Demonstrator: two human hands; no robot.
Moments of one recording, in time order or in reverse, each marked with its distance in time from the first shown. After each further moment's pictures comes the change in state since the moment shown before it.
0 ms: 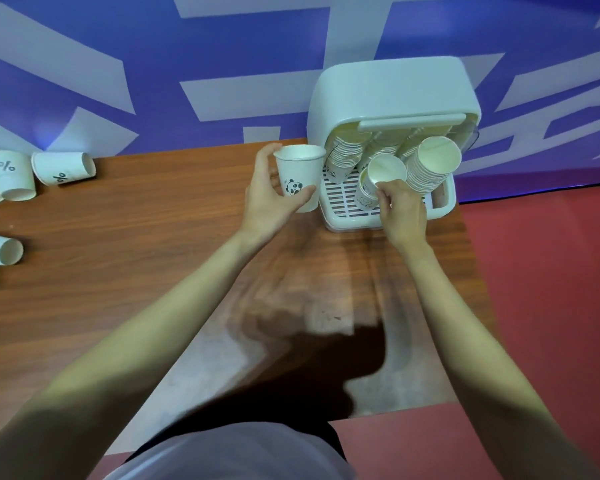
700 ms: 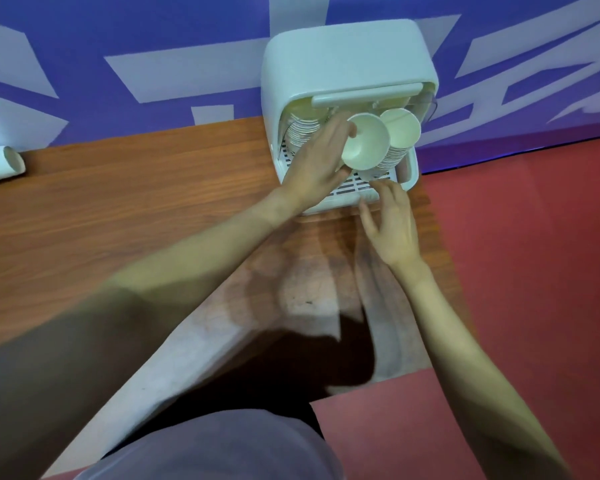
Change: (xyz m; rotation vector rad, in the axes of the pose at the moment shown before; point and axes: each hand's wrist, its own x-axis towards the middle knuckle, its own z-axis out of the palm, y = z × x) left_hand 0.042 0.004 0.118 0.499 -0.321 0.677; right_hand -0.054 0.017 -0.036 0.004 -0.056 0.082
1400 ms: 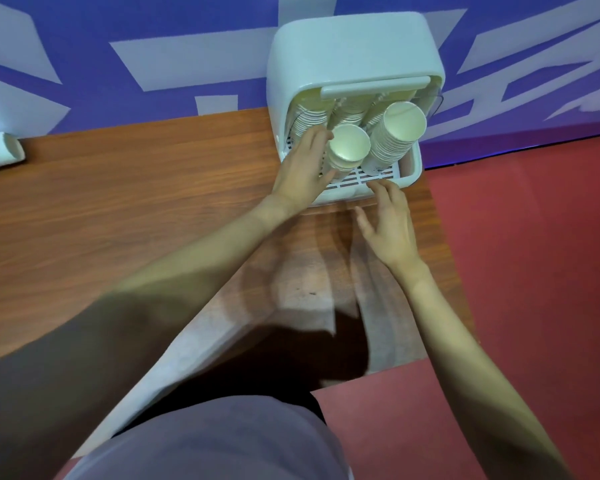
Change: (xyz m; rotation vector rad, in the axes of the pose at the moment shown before) left_hand -0.032 -0.023 0.002 0.008 -0.071 -0.213; right_hand -0.013 -0.020 -0.004 -0.053 -0.098 0.022
